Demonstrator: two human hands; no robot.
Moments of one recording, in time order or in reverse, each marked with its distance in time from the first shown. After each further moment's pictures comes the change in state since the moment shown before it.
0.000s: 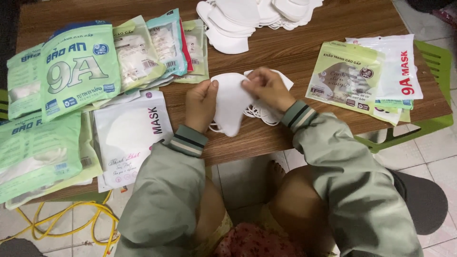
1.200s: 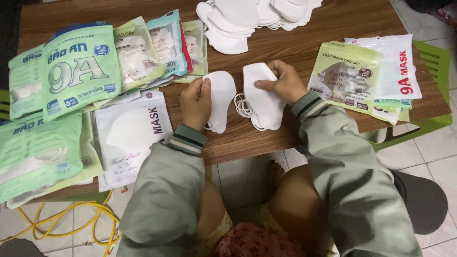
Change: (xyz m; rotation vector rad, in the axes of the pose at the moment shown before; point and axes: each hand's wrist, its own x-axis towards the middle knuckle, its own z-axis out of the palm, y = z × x) left_hand 0.007 -0.013 -0.009 0.199 0.161 0.247; right_hand 0.011 0.001 -0.042 -0.303 0.079 -0.102
